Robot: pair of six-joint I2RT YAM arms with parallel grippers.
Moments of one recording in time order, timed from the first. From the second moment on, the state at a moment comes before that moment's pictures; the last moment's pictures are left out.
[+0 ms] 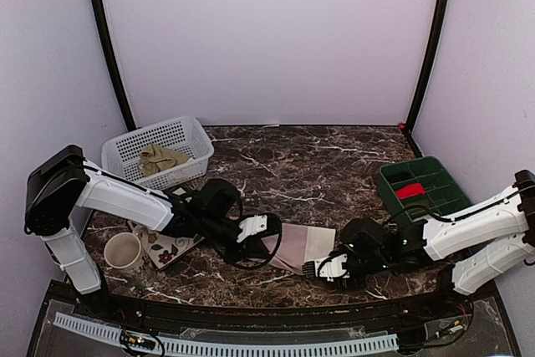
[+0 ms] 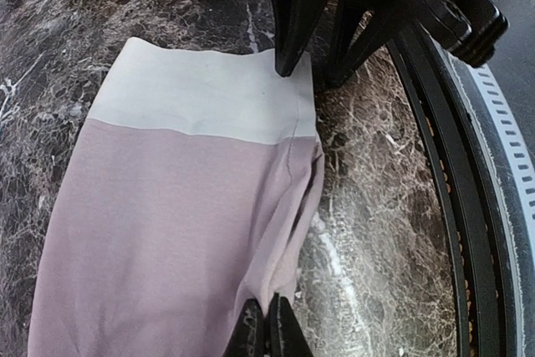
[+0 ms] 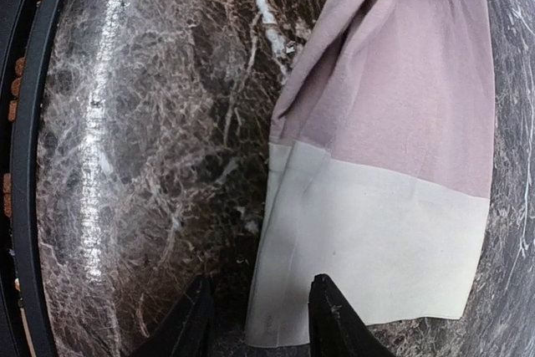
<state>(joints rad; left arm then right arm) -0.95 1.72 0.83 0.07 0.52 0.41 1.16 1.30 0.45 -0.12 0.01 -0.58</state>
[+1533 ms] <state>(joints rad) -0.82 1.88 0.96 0.01 0.67 0.19 1.16 1.37 0.51 -0.14 0.11 -0.52</state>
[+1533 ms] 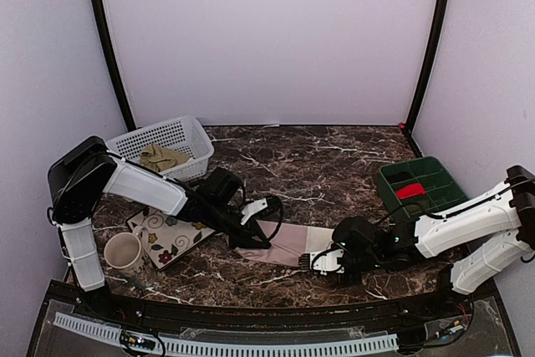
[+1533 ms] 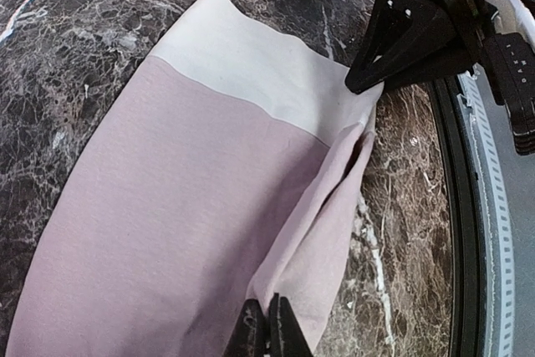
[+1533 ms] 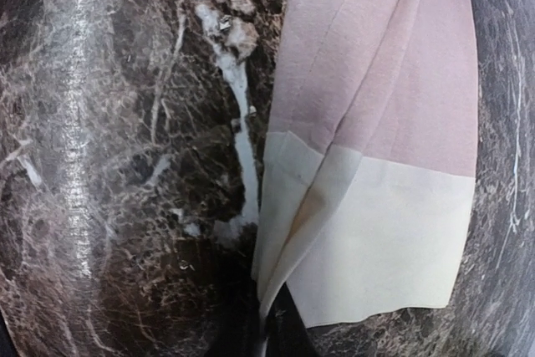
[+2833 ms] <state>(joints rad) -0.79 1.90 1.14 -0.14 0.48 0.37 0.96 1.48 0.72 -0.30 0.14 -0.48</state>
